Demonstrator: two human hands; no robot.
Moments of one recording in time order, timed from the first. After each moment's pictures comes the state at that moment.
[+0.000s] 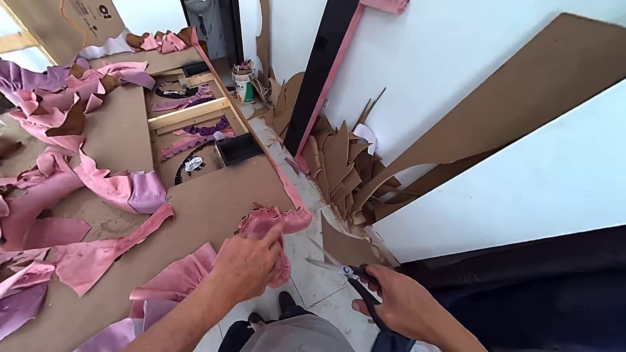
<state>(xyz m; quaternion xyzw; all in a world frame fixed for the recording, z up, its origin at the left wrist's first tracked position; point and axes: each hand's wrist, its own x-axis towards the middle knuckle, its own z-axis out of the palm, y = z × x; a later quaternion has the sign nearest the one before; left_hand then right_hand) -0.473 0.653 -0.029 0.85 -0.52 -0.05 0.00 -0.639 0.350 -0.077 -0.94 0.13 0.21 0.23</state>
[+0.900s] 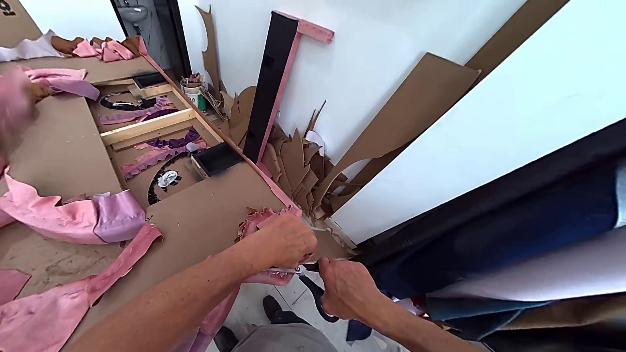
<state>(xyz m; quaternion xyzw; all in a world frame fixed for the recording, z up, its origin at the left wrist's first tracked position) -0.429 0.599 -0.007 0.63 -0.77 -0.10 -0.02 -0.591 0.501 -0.029 -0.92 0.19 0.33 0.01</state>
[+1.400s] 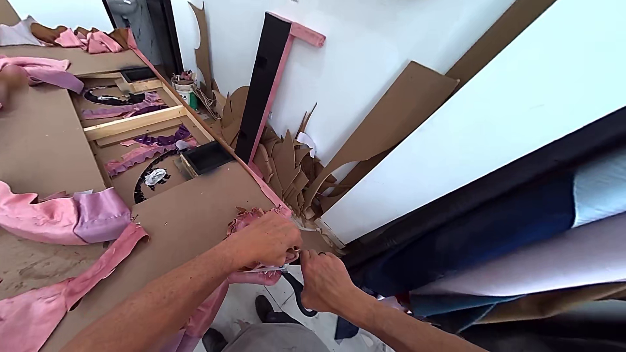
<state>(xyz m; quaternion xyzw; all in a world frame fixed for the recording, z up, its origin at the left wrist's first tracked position) -0.419 0.603 -0.022 0.63 -0.76 -0.13 0.08 -0.582 0.508 -0.038 -0.94 0.17 0.29 -0.01</state>
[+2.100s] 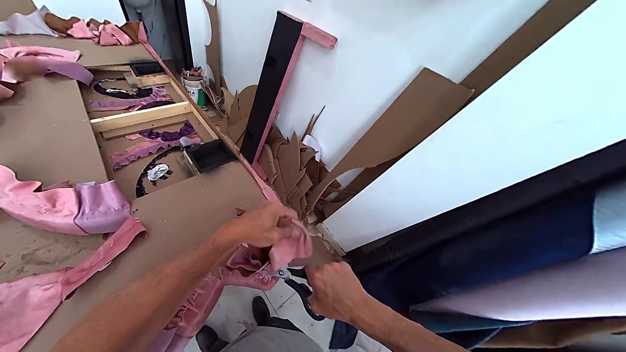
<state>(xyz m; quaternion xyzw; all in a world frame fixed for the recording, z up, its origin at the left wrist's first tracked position) -0.389 0.600 -0.027 0.64 -0.63 -0.23 0.37 -0.596 0.480 -0.030 -0.96 0.08 0.28 0.00</state>
